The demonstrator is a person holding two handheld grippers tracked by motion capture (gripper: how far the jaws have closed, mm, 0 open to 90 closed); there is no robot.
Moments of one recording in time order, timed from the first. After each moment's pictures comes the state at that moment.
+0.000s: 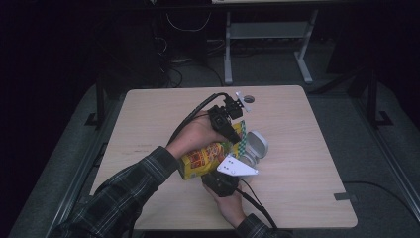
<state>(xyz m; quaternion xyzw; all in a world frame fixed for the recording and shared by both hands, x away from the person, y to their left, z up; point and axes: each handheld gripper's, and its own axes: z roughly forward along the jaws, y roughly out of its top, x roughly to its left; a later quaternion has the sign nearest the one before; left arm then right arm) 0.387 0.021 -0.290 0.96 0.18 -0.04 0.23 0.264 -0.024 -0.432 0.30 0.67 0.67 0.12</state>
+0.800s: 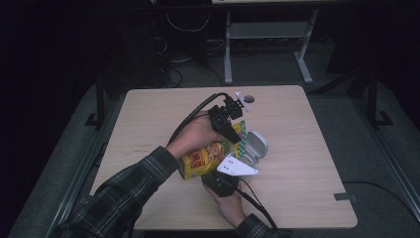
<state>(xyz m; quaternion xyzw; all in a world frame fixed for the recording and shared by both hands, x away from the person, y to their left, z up) 0.387 0.021 -0.290 0.96 0.18 -0.03 0.23 0.264 -0.024 -0.432 0.29 0.67 0.67 0.12</state>
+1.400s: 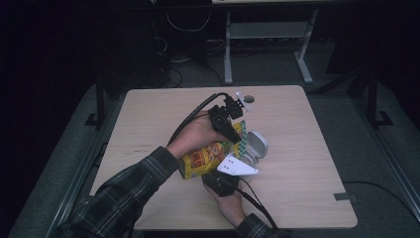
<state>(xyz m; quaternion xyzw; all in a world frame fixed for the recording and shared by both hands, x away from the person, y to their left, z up) 0.387 0.021 -0.291 0.96 0.18 -0.03 0.23 0.265 -0.025 -0.432 0.29 0.67 0.67 0.12</state>
